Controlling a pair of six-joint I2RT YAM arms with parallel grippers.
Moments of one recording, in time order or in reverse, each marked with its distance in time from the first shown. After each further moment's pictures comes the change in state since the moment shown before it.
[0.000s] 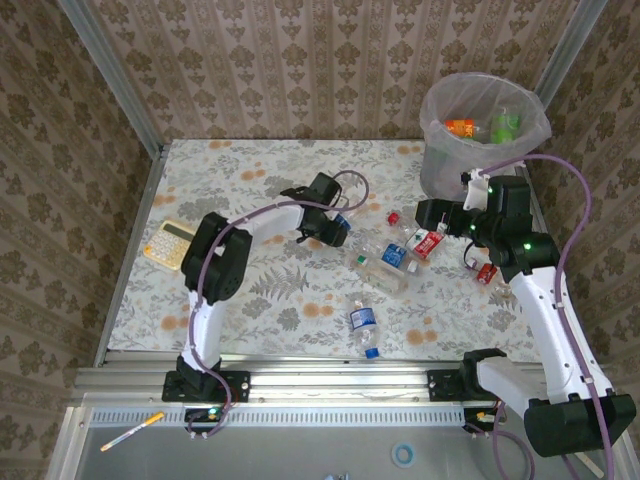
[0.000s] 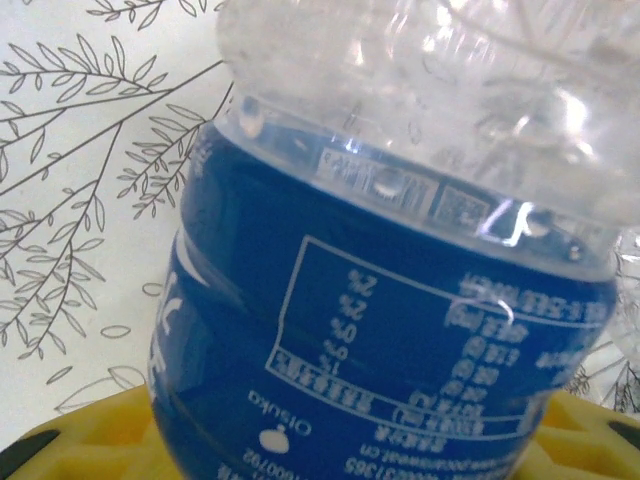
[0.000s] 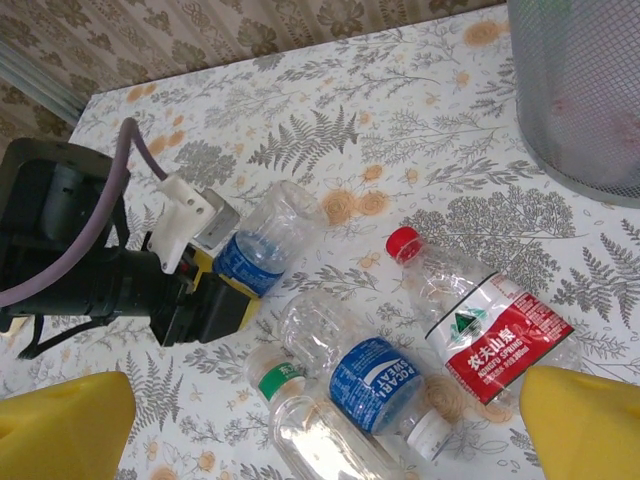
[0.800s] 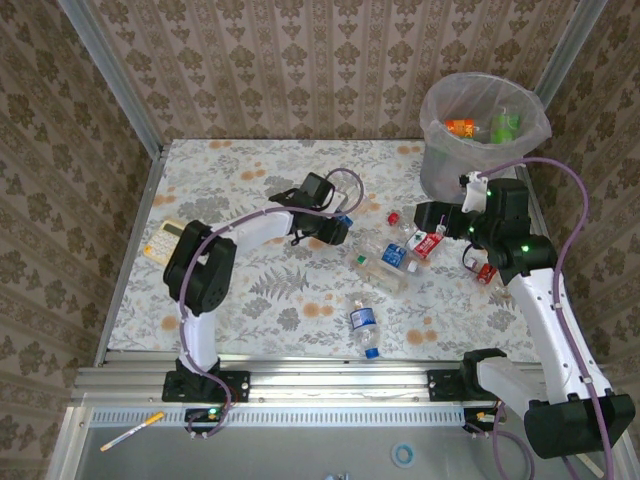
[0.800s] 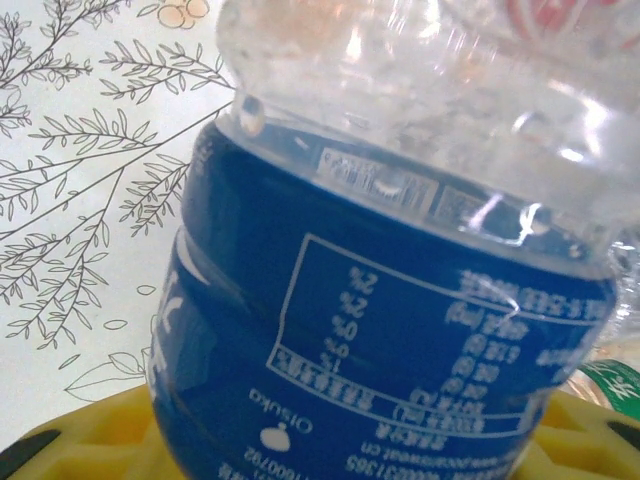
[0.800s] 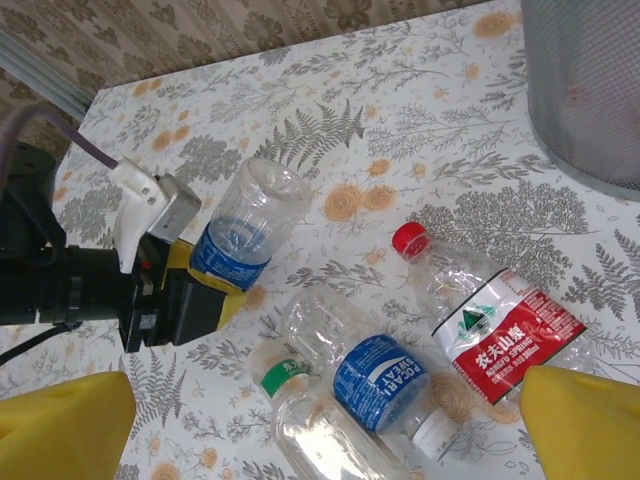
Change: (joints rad) left arm 0.000 -0.142 -0.130 0.135 0.062 0.007; right arm 0.000 -0.008 -0.039 0.029 -0.022 0.003
